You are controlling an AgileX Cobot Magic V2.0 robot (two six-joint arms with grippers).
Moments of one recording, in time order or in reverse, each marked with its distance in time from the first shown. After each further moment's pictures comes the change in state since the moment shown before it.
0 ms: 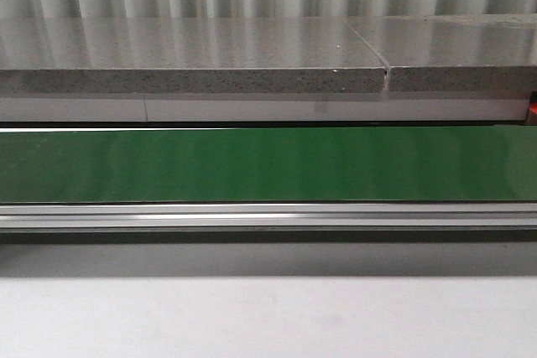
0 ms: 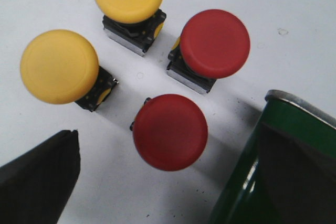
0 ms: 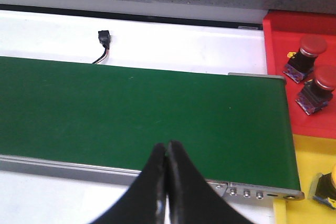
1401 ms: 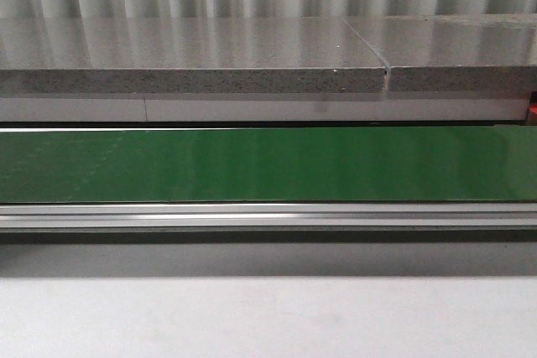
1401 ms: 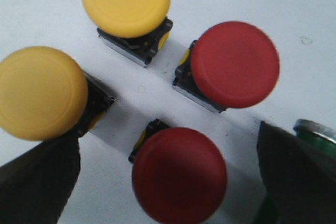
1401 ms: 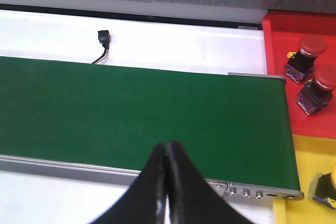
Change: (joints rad) left arm 0.002 0.110 -0.051 0.001 -0.023 -0.007; right arm 0.000 0.000 0.000 -0.002 0.000 0.000
